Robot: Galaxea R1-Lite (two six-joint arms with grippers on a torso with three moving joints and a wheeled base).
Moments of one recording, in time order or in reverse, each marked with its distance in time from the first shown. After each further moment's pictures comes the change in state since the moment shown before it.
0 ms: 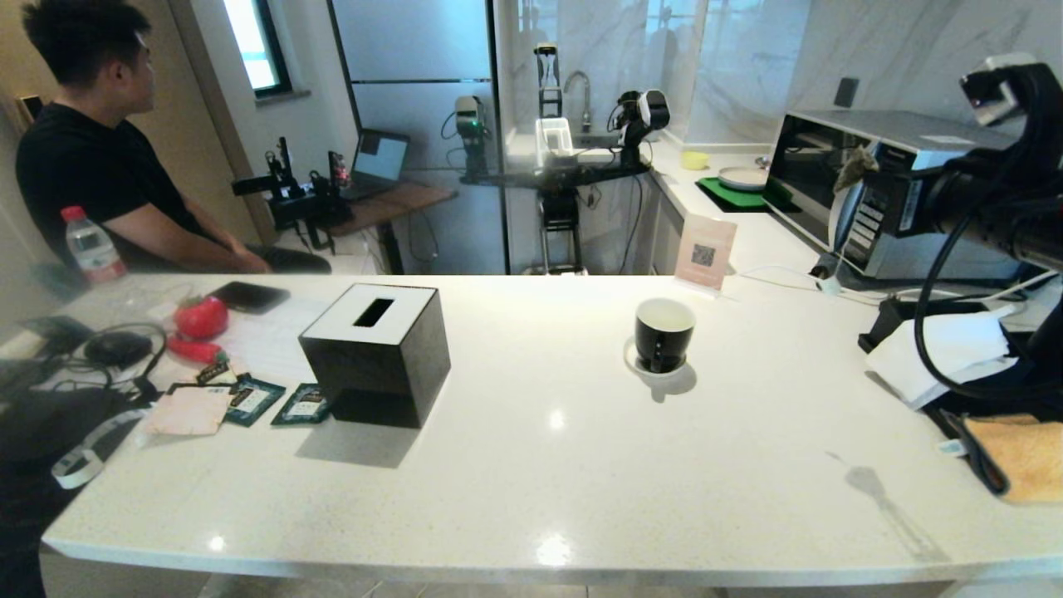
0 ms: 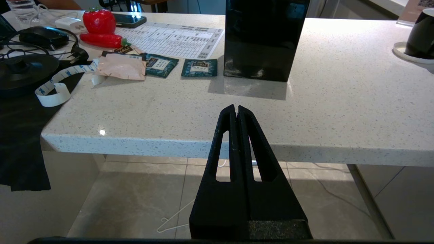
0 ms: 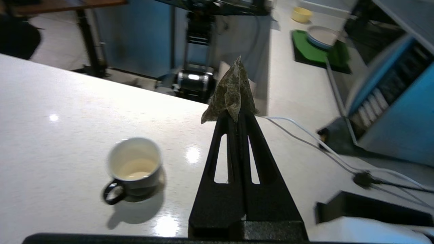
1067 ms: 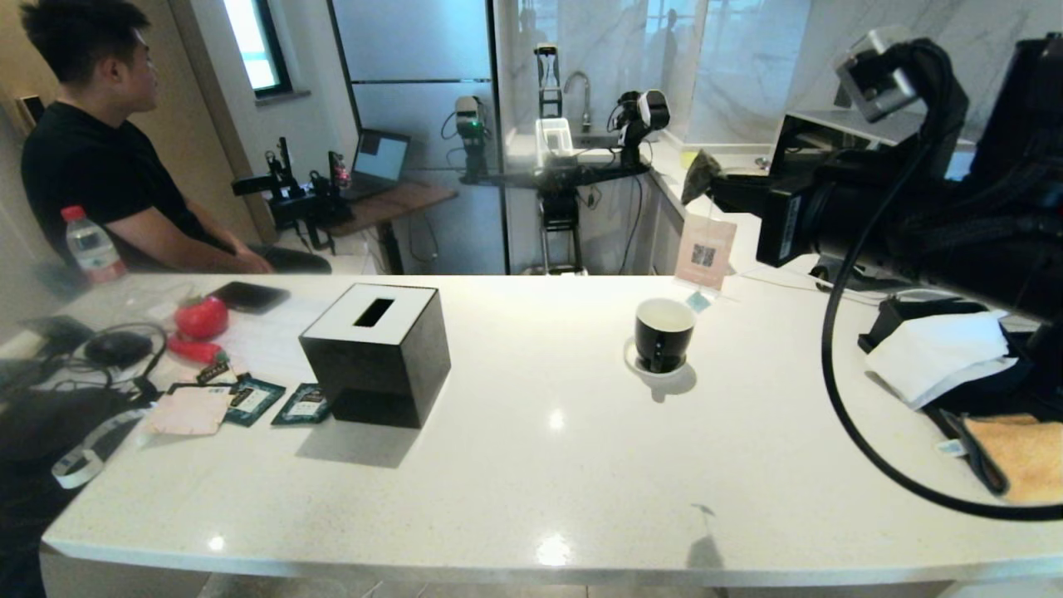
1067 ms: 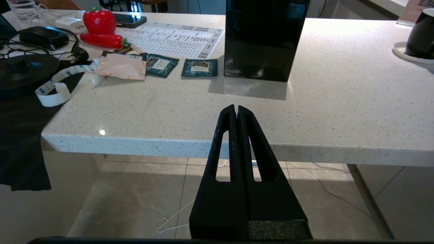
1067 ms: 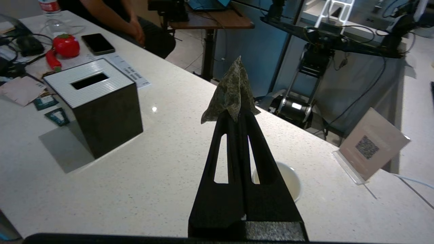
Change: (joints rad) left arm 0.000 0.000 0.000 0.000 0.000 0.000; right arm 0.422 -0.024 0.007 -0.005 -0.001 0.017
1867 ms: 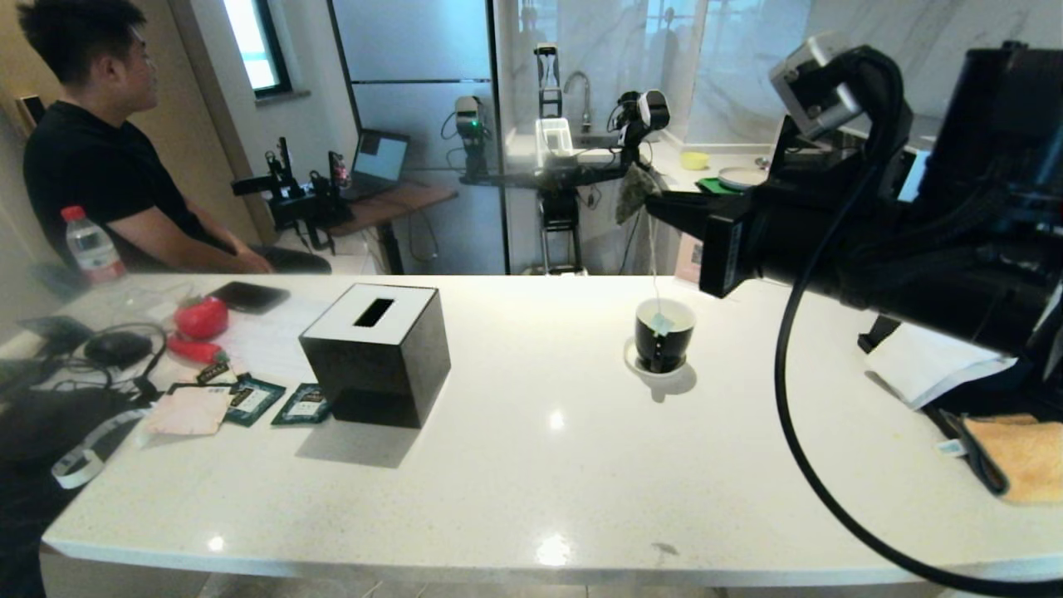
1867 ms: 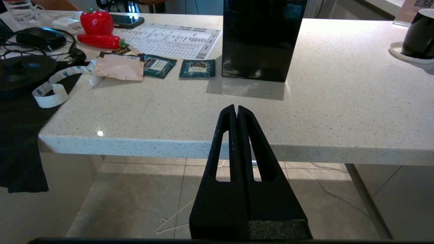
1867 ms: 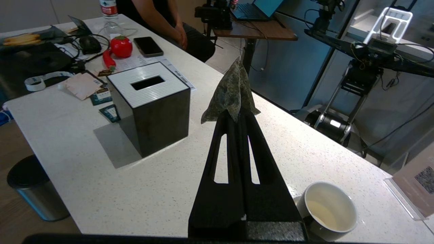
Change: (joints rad) left arm 0.000 0.000 0.000 -0.002 -0.009 0.000; right arm 0.151 0.024 0.006 -0.042 -0.003 -0.001
